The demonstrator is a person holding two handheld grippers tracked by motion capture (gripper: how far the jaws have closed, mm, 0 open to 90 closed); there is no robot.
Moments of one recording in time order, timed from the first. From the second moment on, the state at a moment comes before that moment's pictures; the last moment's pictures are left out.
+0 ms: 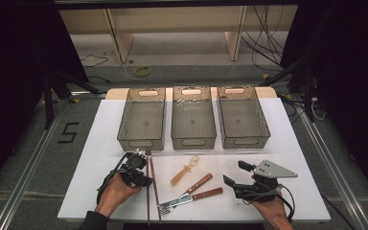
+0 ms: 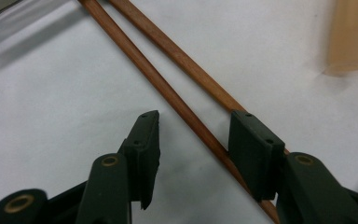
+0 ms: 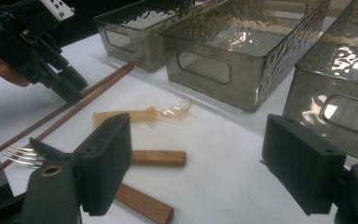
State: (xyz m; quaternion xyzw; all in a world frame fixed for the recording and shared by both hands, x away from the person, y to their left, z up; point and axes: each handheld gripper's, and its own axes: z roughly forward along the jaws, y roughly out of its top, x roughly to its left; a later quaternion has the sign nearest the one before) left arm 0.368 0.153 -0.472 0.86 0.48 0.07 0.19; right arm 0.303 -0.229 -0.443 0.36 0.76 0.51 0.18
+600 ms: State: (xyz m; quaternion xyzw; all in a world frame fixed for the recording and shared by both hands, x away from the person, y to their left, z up) left arm 0.374 0.155 -0.470 0.88 0.45 0.06 0.16; right arm 0.302 -0.229 -0.443 0.36 0.77 0.50 0.18
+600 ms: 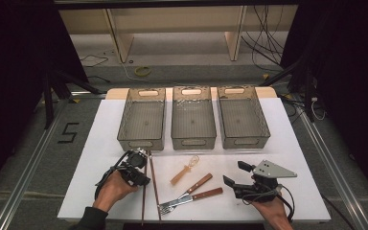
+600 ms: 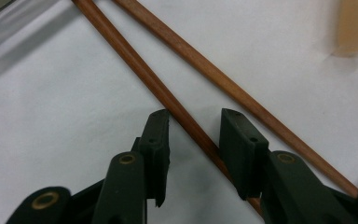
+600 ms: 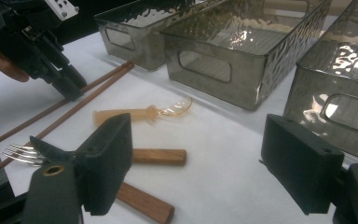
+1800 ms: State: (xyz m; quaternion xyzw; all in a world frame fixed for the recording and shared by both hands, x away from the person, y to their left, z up) left arm 0.370 0.162 -0.469 0.88 0.44 0.06 0.16; right arm 0.302 -0.228 -0.442 0.35 0.77 0.50 0.18
